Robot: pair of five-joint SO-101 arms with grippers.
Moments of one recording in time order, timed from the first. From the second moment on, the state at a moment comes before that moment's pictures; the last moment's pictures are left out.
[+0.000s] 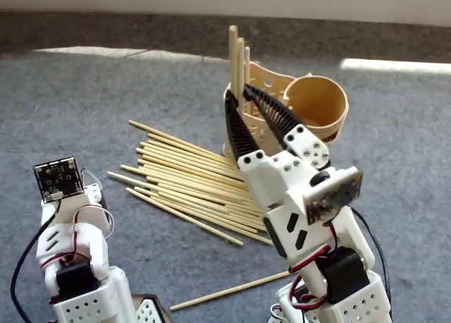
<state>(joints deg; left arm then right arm) -26.2 -104.0 88.7 53.6 0.2 -31.8 -75.1 49.9 14.7 12.0</state>
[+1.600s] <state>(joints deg) -26.2 -104.0 88.7 53.6 0.2 -22.8 -55.3 51.4 15.9 5.7</state>
